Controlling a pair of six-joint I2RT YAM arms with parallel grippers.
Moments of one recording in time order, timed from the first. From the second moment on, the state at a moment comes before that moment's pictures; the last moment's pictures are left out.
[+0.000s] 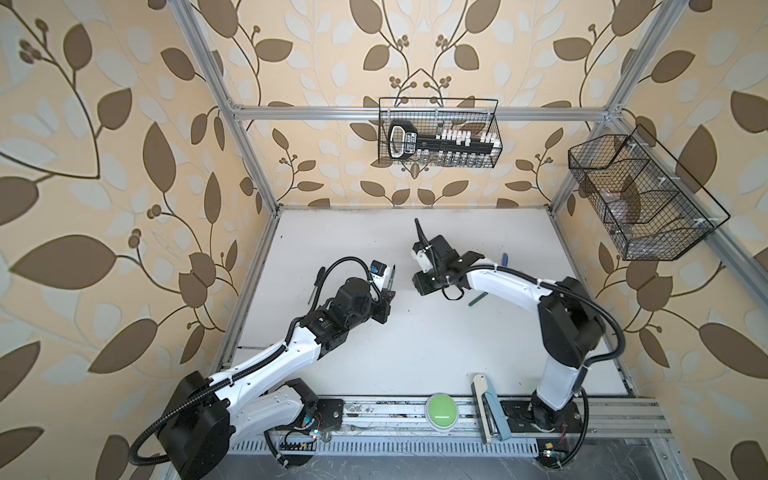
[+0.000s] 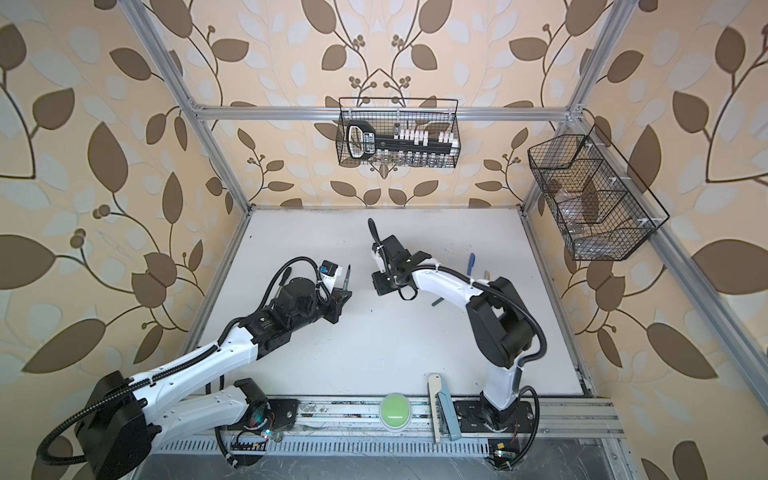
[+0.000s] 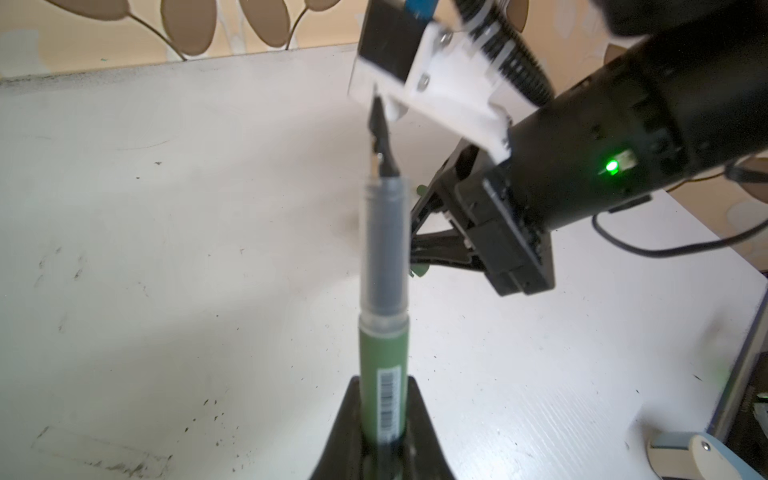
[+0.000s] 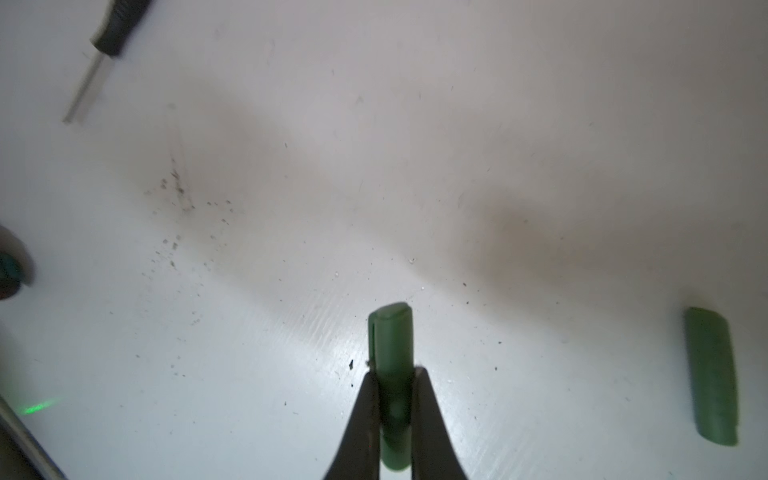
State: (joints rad) left arm -0.67 1.05 0.60 -0.04 0.03 -0.23; right arm 0.62 1.76 1.27 -0.45 -0.11 0.25
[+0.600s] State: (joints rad) left arm -0.79 1.13 0.67 0.08 0.03 -0.20; right arm 0.53 1.27 0.91 0.16 -0.32 0.41
